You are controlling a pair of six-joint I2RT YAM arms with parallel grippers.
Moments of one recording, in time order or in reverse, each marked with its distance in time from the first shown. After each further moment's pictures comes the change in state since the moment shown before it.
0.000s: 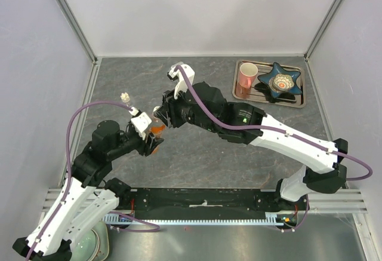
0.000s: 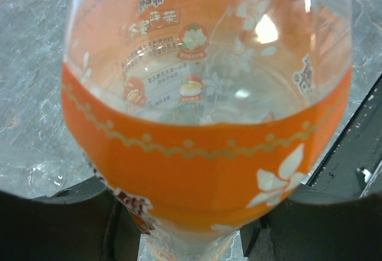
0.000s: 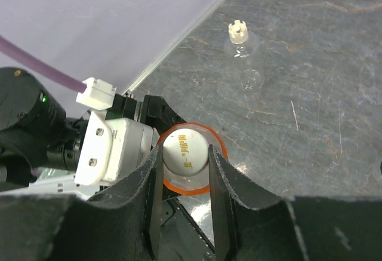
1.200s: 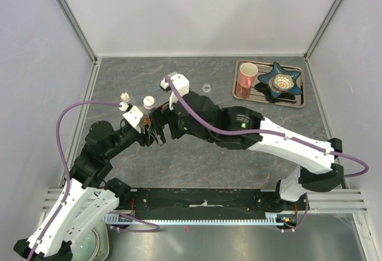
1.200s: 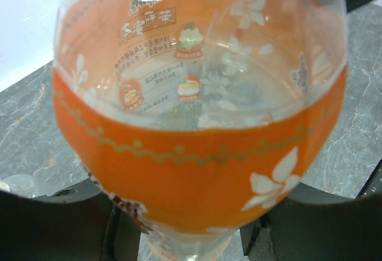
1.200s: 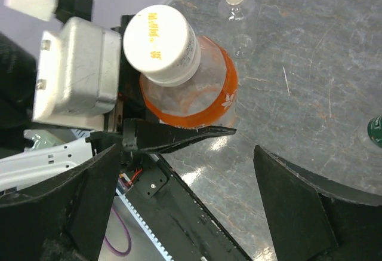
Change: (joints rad) left arm 0.008 -0.021 -0.031 0.235 -0.051 -0.052; right arm 0.105 0.074 0.153 -0.234 0.155 0.075
